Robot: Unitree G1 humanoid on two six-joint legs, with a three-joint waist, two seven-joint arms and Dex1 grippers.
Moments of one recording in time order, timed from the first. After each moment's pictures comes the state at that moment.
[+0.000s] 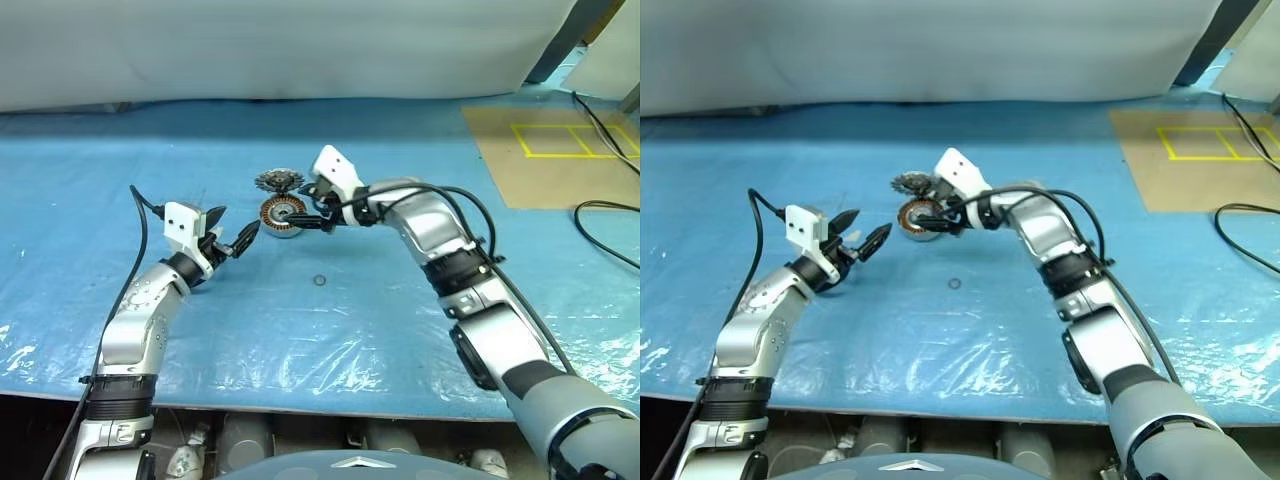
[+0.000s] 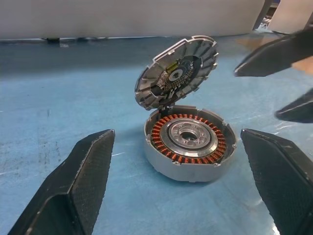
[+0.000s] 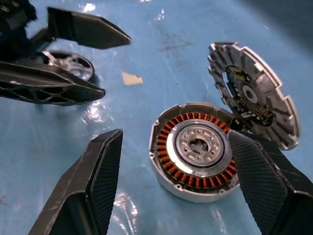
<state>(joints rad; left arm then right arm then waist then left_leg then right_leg) -0.20 0.33 0.14 -0.08 -0.39 0.26 -0.54 -1.02 -0.23 0.37 0.44 0.06 0.57 0.89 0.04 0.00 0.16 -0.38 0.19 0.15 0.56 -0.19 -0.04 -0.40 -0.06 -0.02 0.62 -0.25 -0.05</state>
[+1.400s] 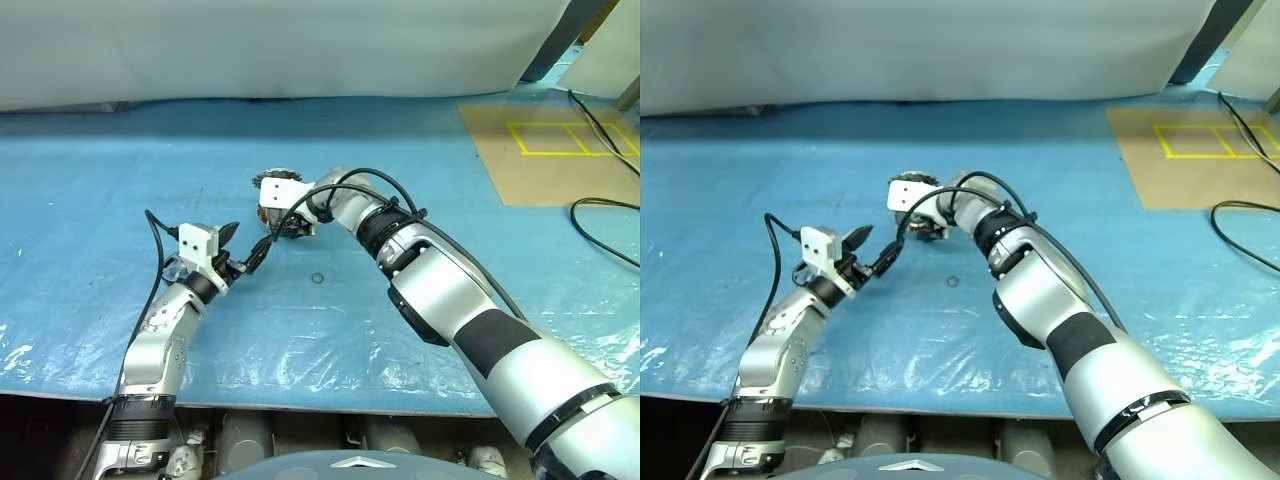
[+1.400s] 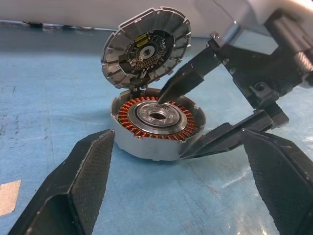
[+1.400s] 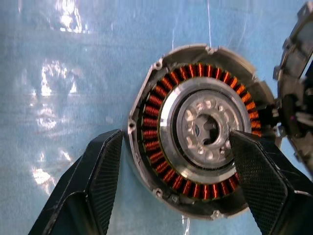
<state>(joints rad) -0.12 0.24 0.10 -0.07 -0.37 0.17 -0.54 -1.36 0.03 0.48 1.25 -0.36 0.12 0.84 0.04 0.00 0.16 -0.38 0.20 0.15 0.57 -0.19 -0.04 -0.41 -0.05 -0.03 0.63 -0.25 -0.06</state>
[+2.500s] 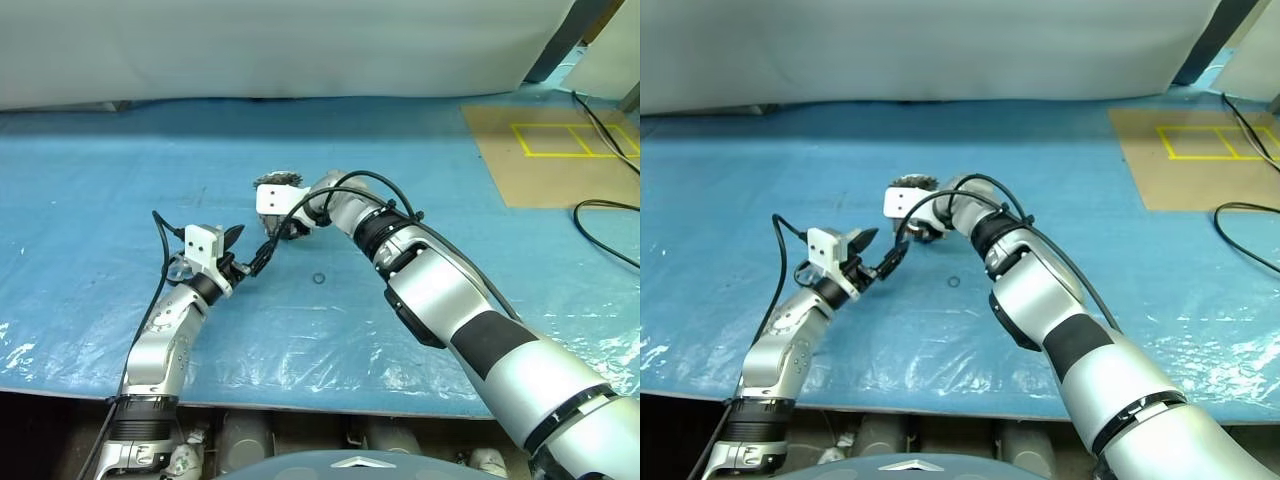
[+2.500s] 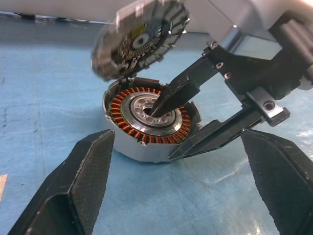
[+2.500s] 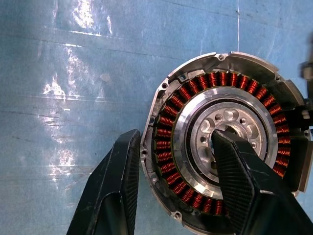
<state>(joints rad) -0.12 0.23 0.08 -0.07 -0.37 0.19 -0.54 -1.34 0.04 0.47 1.26 -0.43 0.09 0.88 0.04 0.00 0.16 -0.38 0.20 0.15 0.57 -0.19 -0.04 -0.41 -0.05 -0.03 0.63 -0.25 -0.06</state>
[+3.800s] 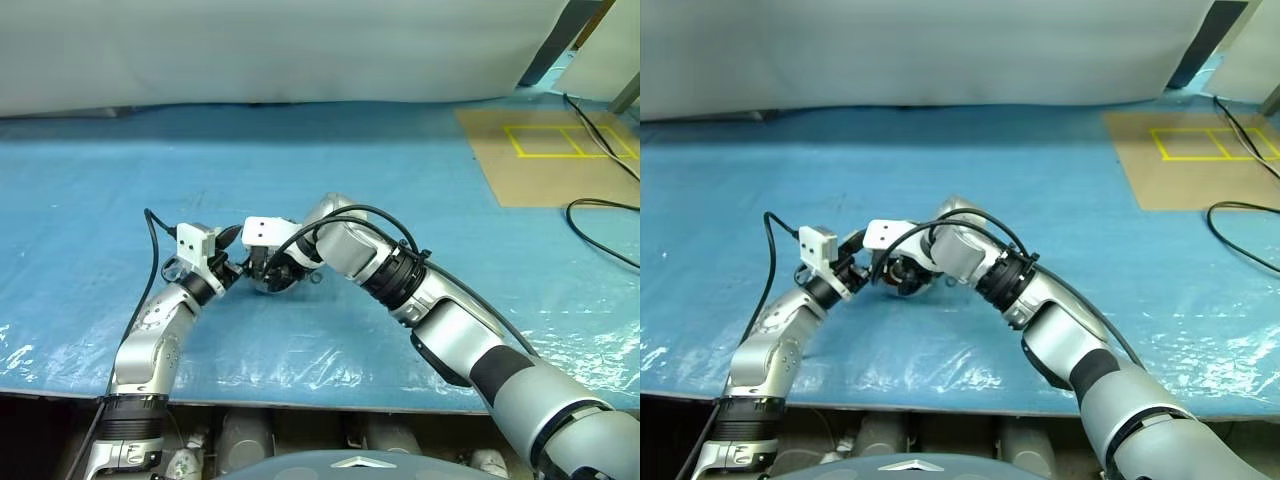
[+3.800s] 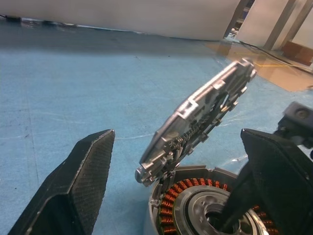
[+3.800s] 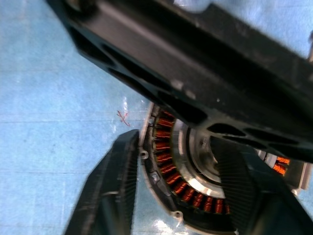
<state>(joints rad) -0.12 0.27 0.11 -0.08 -0.45 0.24 -0.60 -1.03 -0.09 0.71 0.30 -0.30 0.95 1.24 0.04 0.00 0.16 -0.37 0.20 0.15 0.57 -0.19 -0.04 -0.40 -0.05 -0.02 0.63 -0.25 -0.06</state>
